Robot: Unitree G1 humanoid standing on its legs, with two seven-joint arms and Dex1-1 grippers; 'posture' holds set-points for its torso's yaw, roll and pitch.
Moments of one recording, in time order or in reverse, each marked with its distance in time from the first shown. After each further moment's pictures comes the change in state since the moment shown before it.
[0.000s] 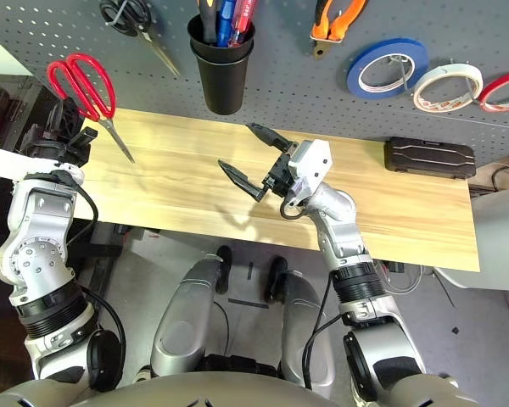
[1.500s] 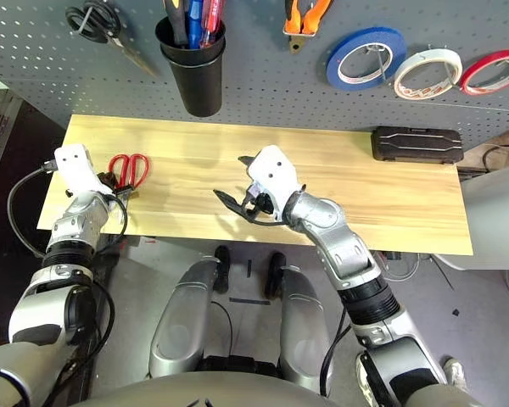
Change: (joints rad) left arm -0.192 0.172 -0.126 1.147 0.554 -0.247 -0.141; right arm 0.071 -0.128 0.175 -0.318 -0.194 0.586 -0.220
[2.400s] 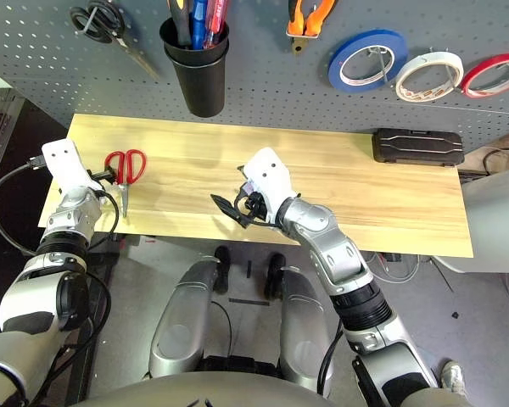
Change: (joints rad) left arm -0.151 0.097 -0.038 0.307 0.086 -0.141 0.100; right arm 0.027 0.060 0.014 -0.074 0.018 0.222 -0.091
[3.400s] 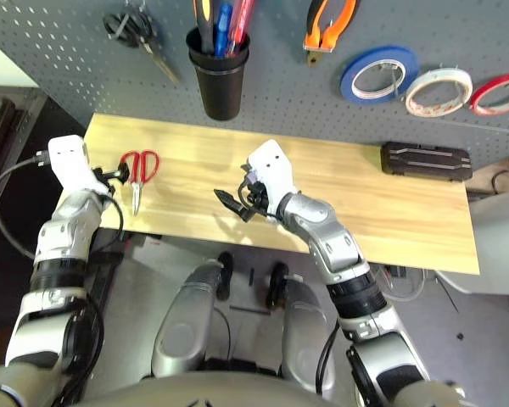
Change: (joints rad) left arm 0.197 -0.058 -0.060 -0.519 -0.041 0.232 -0.115; right arm -0.030 0.018 -0.023 0.072 0.023 0.015 0.019
